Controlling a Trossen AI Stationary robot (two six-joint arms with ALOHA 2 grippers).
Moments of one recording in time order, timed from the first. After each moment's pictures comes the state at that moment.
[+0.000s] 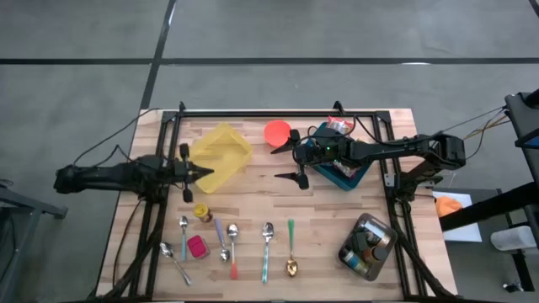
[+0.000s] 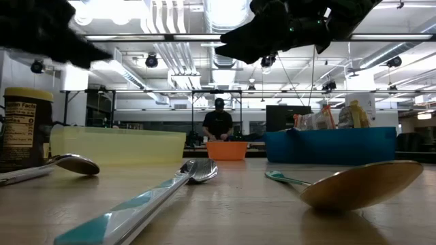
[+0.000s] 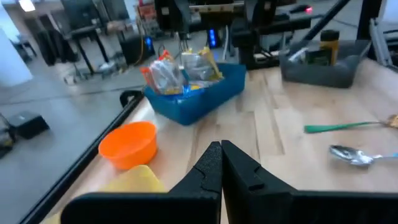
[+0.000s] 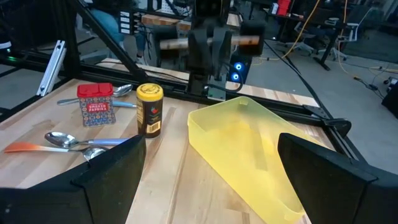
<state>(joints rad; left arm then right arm) 0.00 0.22 0.24 -0.20 -0.17 0.17 -0.19 1.51 0.85 0.46 -0.31 -0.18</state>
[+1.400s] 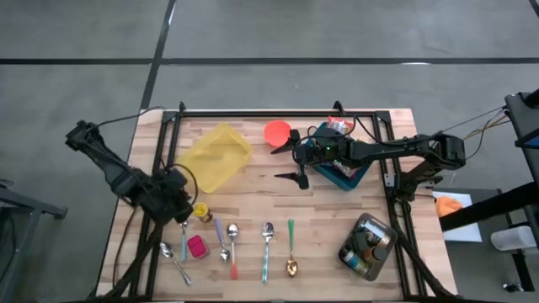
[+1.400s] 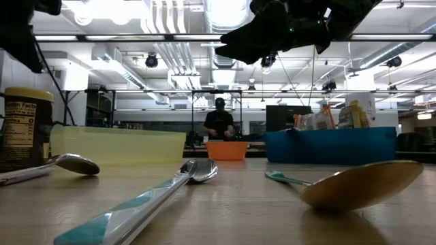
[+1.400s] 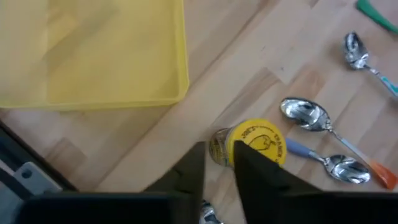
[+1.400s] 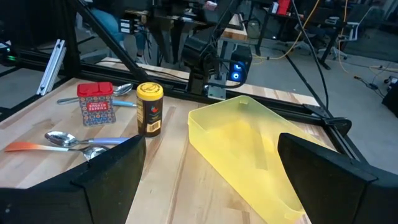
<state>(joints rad) -0.69 0.95 0.89 -1.31 -0.45 -1.40 -0.19 1.51 0.85 0.46 -0.31 -0.18</state>
